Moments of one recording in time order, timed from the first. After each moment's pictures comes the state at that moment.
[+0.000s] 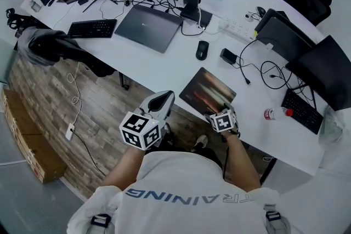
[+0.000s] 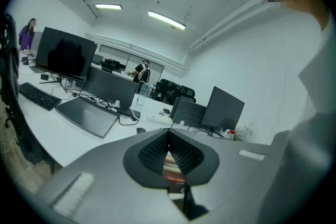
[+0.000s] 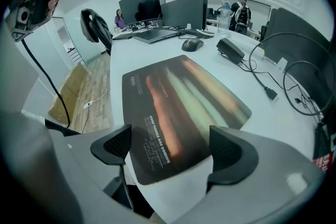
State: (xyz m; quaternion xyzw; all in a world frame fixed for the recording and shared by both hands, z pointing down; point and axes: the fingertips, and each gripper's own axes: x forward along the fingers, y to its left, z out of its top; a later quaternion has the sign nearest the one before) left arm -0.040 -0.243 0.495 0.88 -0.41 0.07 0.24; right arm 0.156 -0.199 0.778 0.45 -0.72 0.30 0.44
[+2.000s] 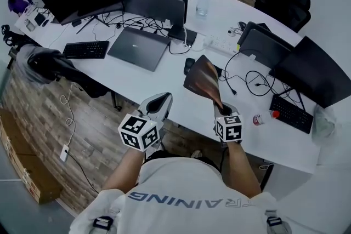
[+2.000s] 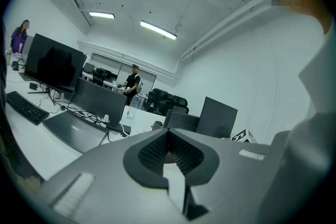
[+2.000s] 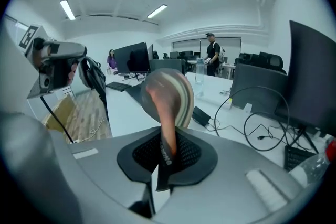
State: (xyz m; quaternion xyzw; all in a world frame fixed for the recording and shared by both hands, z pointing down) left arm -0.017 -0.258 0.447 0.90 -0.38 0.02 0.20; right arm 0.179 -0.243 0.584 0.57 -0.75 0.21 0.26
